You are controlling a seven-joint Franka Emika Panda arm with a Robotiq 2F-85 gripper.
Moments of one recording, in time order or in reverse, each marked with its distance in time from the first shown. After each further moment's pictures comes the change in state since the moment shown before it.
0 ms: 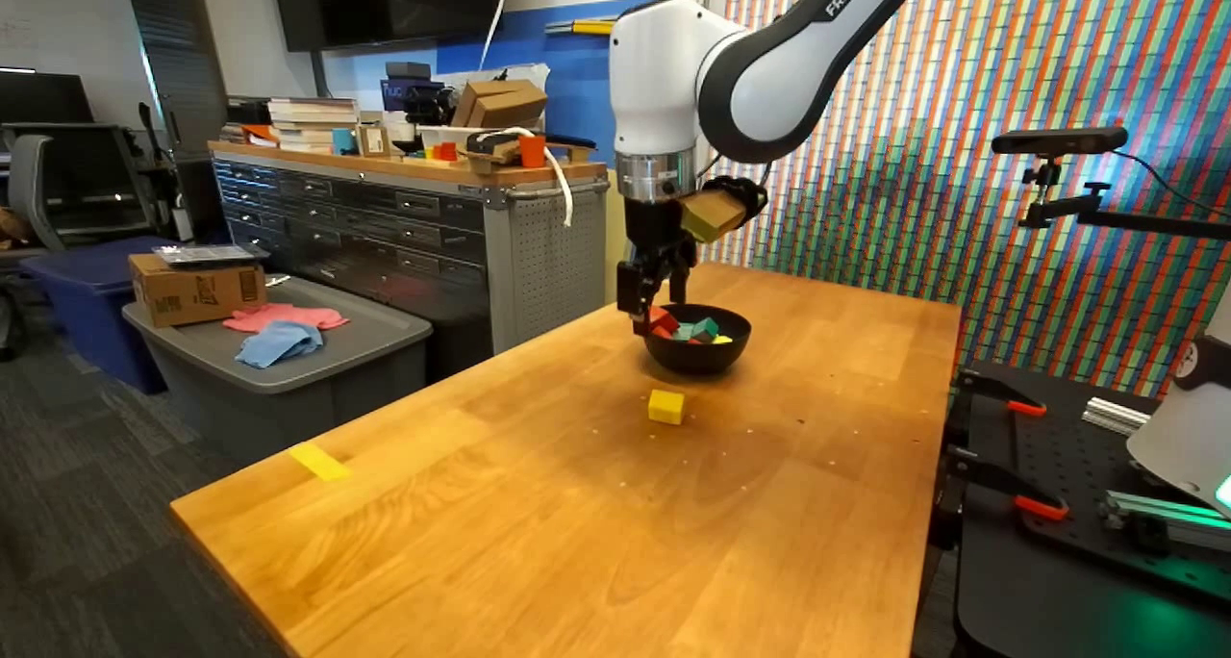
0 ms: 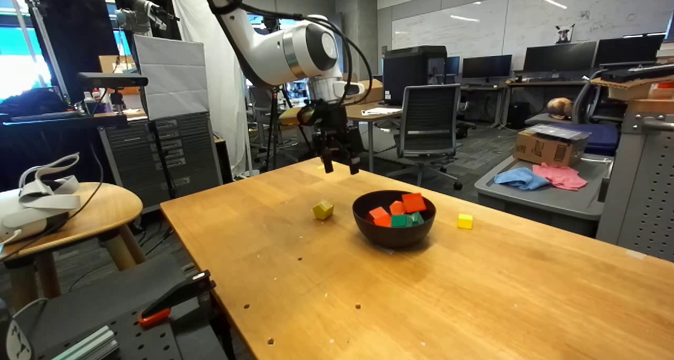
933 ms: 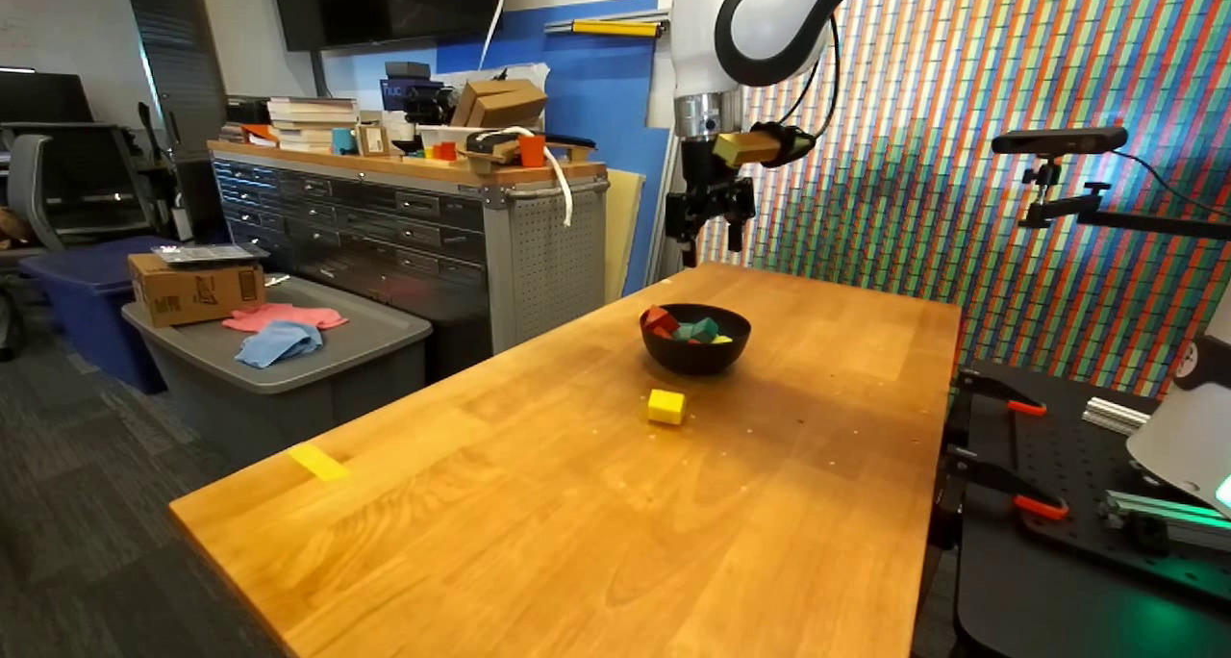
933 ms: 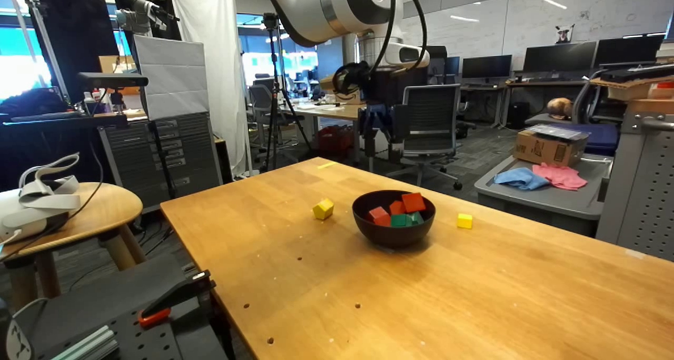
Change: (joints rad) arm -0.202 -0.144 -0.044 -0.047 0.183 -0.130 -0.042
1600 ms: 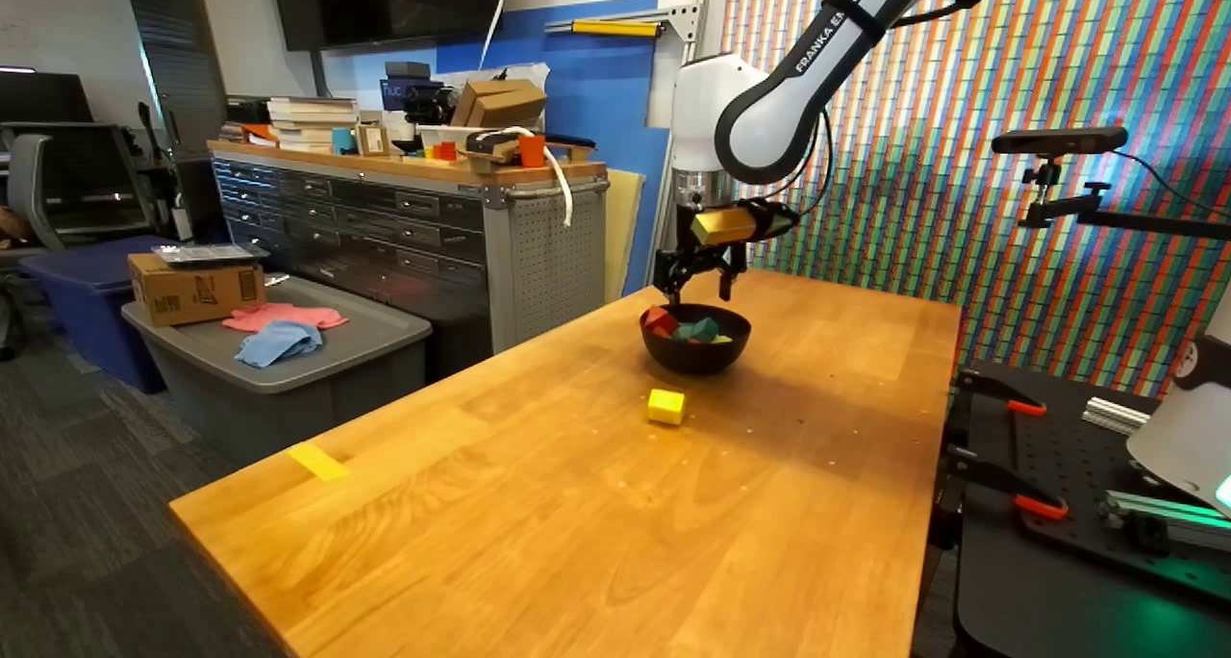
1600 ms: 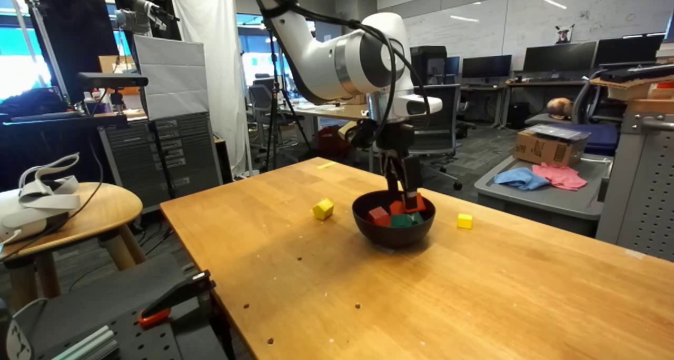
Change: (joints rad) arm 0.037 0.181 -0.085 -0.019 -0.080 0.286 0.246
